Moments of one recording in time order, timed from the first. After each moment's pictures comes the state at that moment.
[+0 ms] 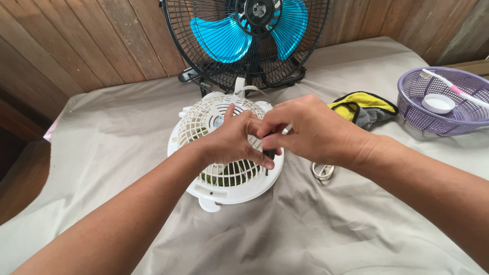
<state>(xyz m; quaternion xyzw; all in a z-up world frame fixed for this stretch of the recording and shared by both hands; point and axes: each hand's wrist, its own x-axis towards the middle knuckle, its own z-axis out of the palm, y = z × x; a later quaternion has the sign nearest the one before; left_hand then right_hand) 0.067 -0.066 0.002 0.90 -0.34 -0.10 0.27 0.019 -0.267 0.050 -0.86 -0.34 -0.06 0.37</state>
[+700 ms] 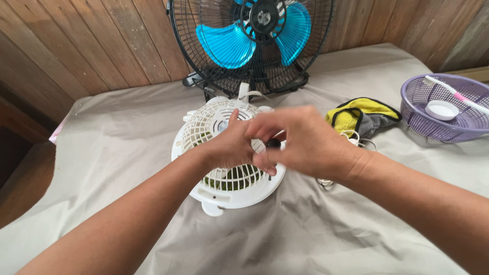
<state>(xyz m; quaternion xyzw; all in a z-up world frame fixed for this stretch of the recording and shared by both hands) 0.070 -0.063 0.001 0.89 -0.30 -0.13 0.31 0.019 -0.256 0.044 -0.85 -0.36 -0.12 0.37</state>
